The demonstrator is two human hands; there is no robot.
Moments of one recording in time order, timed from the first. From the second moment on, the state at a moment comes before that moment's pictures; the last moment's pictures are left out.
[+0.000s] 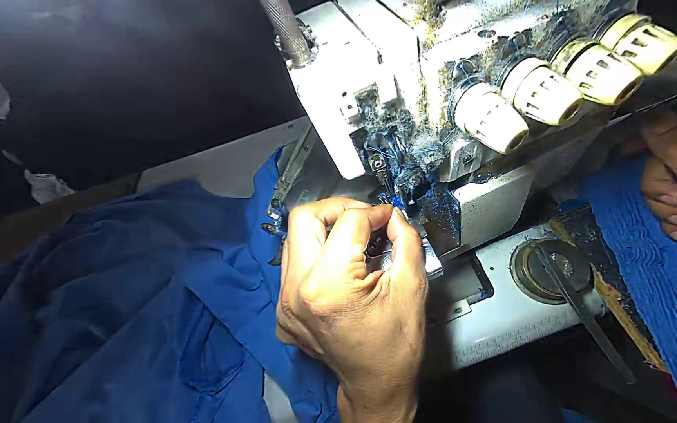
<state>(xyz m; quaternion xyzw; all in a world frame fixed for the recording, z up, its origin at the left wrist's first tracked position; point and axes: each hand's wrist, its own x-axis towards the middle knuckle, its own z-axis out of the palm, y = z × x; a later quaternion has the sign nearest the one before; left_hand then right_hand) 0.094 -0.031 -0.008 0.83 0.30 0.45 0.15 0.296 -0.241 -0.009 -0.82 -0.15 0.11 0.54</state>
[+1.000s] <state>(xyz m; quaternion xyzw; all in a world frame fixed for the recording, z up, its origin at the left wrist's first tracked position) 0.095 -0.032 -0.007 0.83 0.31 0.44 0.14 0.295 -0.240 -0.009 -0.82 -0.16 0.10 0.54</state>
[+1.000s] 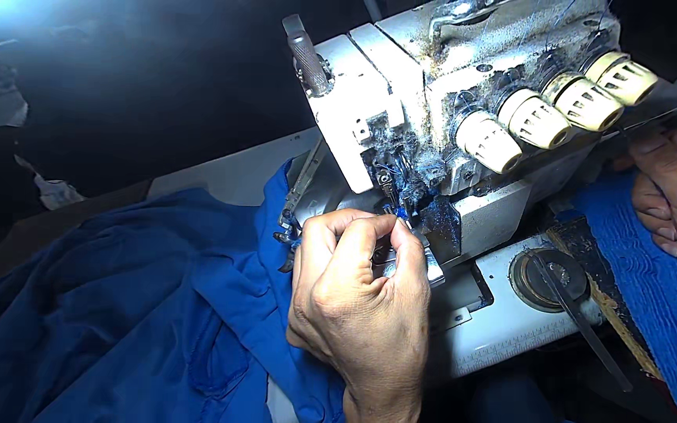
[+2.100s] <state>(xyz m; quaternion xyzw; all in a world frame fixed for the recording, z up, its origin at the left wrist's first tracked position) 0.097 -0.032 -0.007 0.82 0.33 0.45 0.14 0.294 -0.239 -0.008 -0.82 -0.16 0.10 0.54</state>
